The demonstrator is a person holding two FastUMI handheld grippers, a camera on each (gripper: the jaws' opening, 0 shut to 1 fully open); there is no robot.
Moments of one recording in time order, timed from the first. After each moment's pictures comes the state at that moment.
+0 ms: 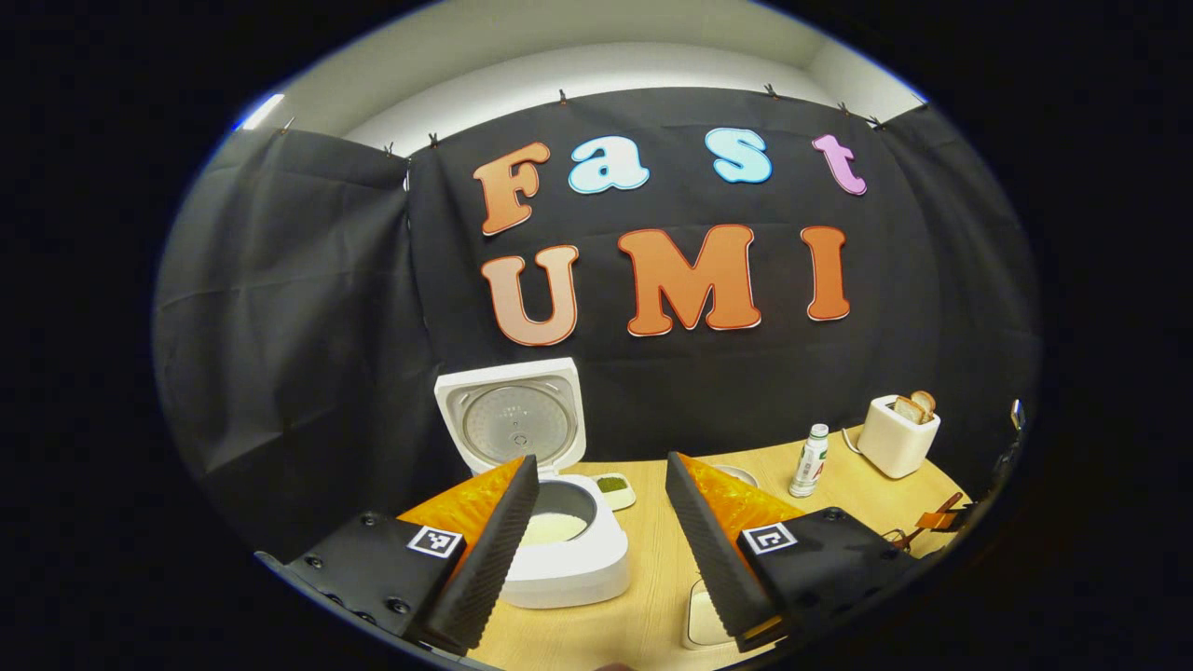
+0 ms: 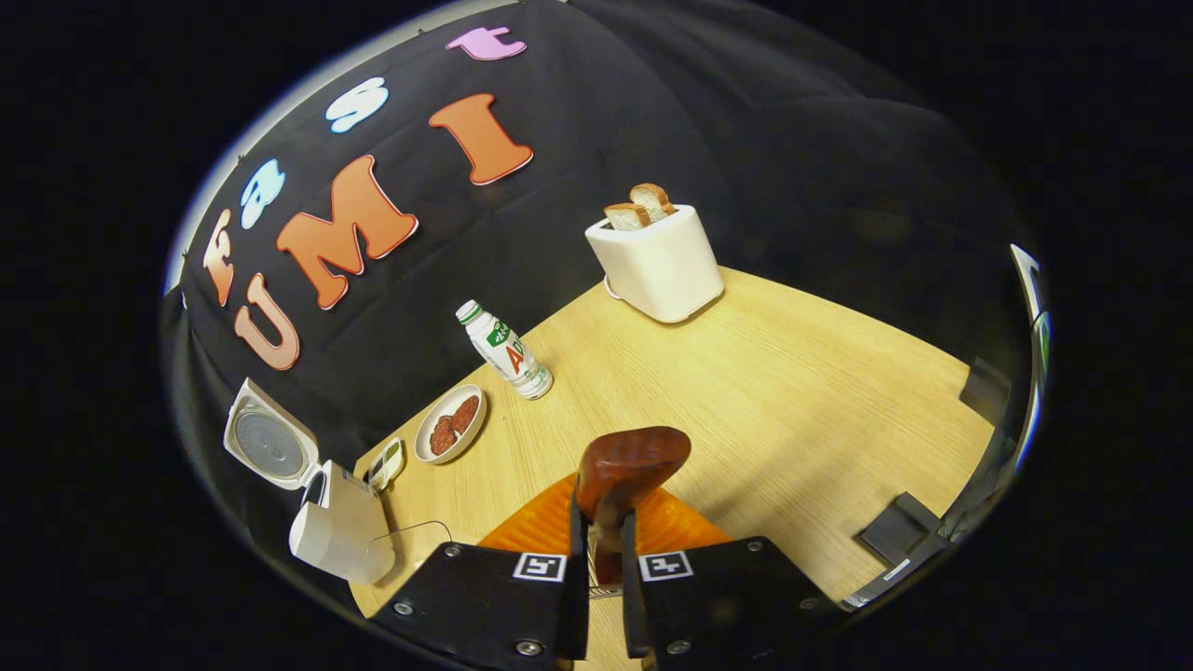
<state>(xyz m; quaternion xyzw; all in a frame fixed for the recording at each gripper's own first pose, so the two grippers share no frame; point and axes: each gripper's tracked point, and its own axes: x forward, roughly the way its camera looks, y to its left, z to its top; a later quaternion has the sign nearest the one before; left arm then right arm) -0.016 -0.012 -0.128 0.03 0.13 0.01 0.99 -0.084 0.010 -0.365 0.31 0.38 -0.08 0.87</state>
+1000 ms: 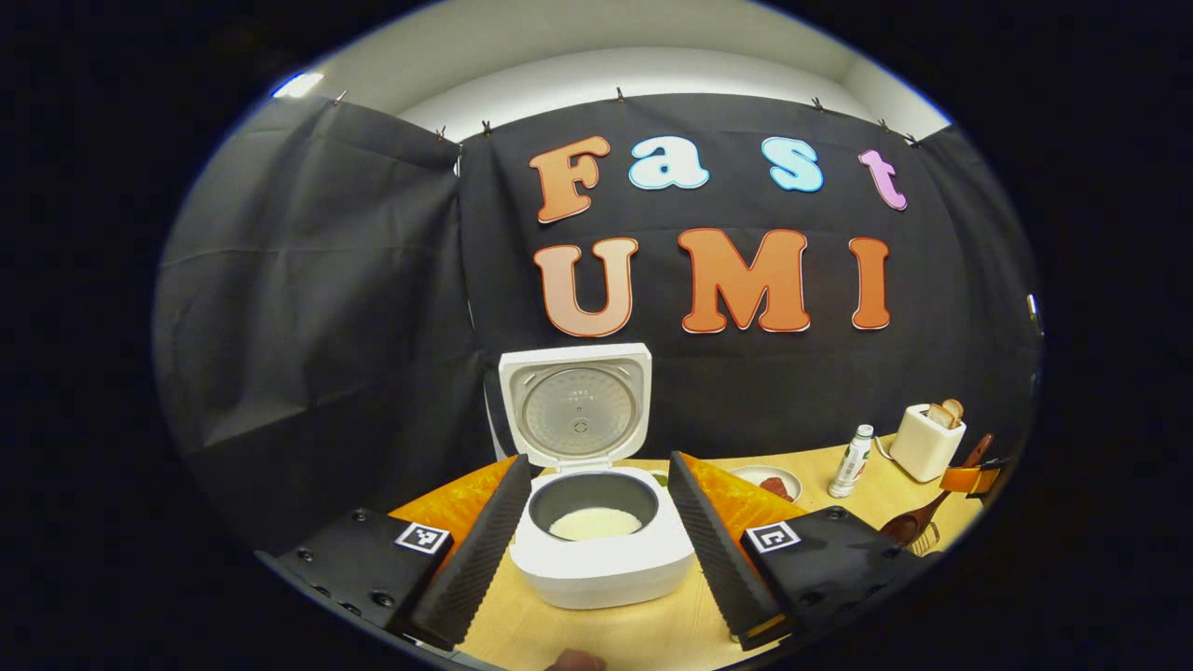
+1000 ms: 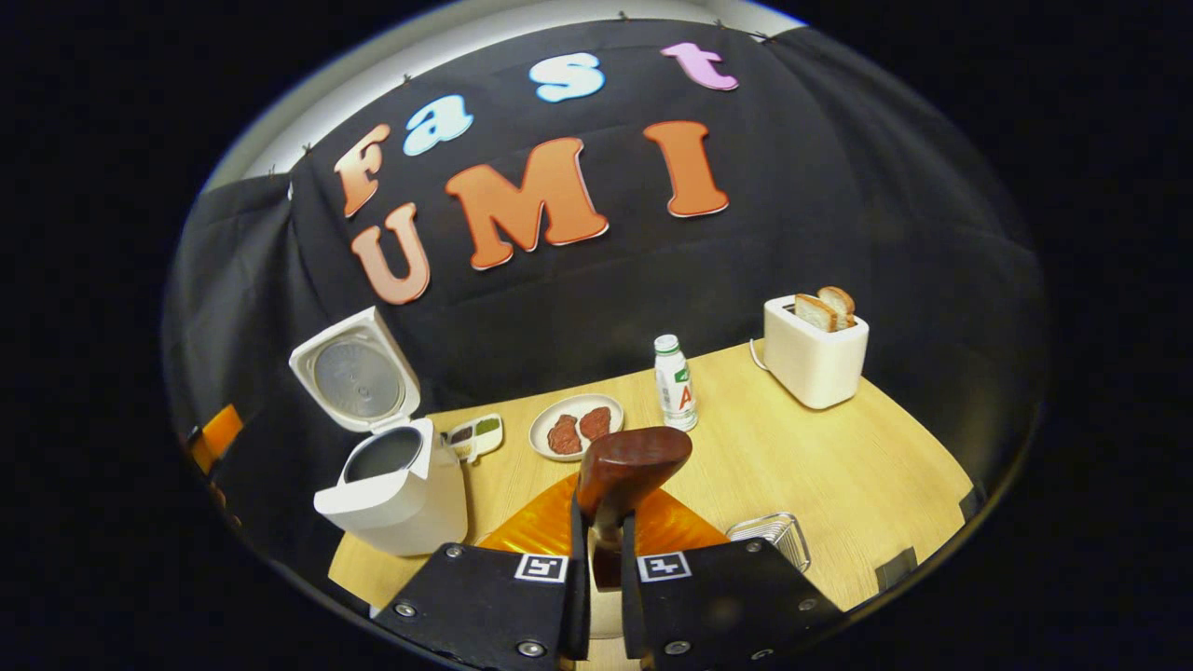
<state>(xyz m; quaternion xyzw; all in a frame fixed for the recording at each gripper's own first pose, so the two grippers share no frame) -0.024 0.085 -0.153 0.02 0.12 0.06 0.99 -0.065 0.158 -0.233 0.15 0.31 0.09 0.93</state>
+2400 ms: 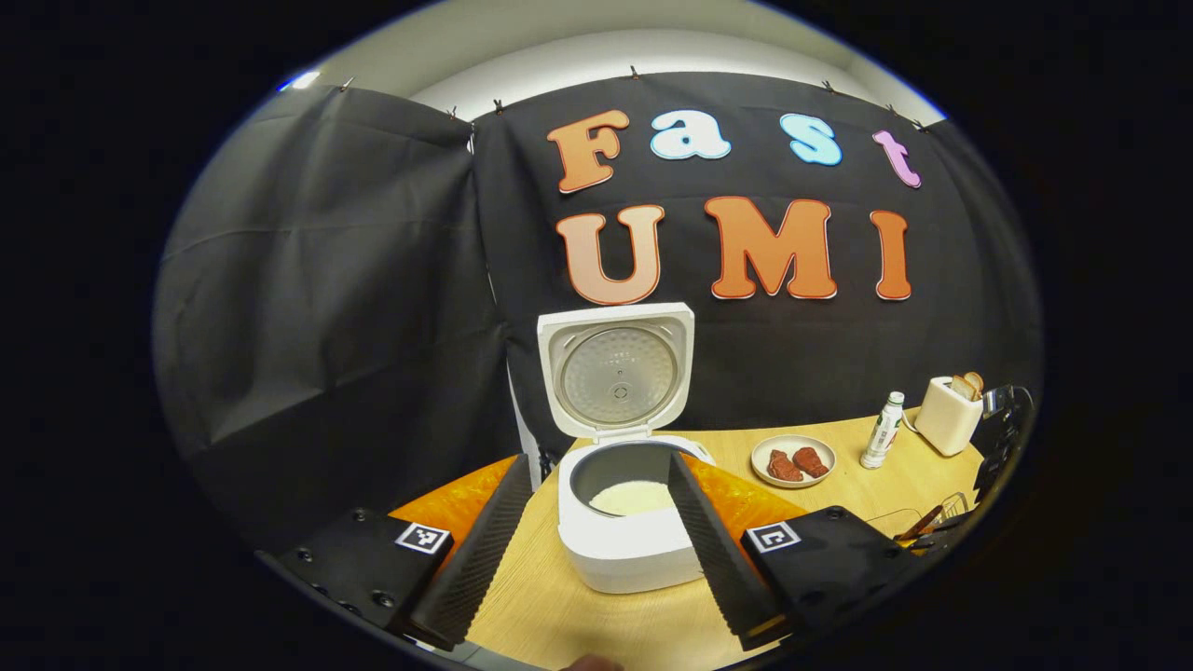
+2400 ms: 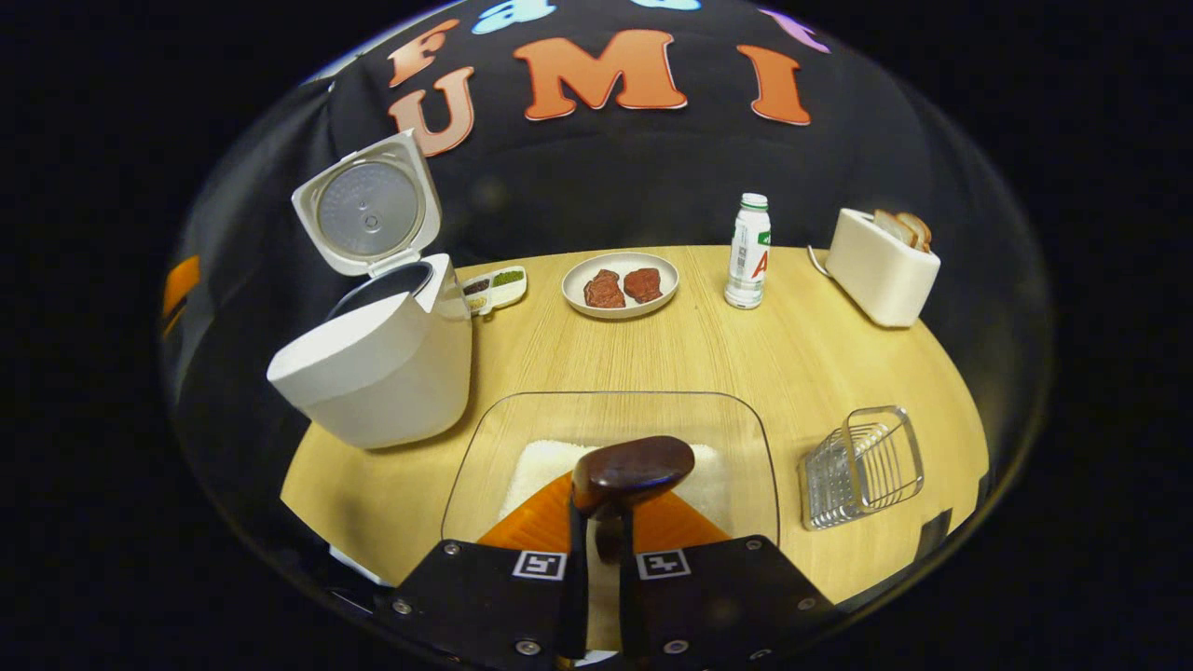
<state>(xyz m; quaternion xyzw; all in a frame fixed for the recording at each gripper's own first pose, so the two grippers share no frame) -0.036 0.140 -0.185 0.03 0.16 0.08 0.98 -0.129 0.255 -0.340 0.11 0.45 0.13 0.87</state>
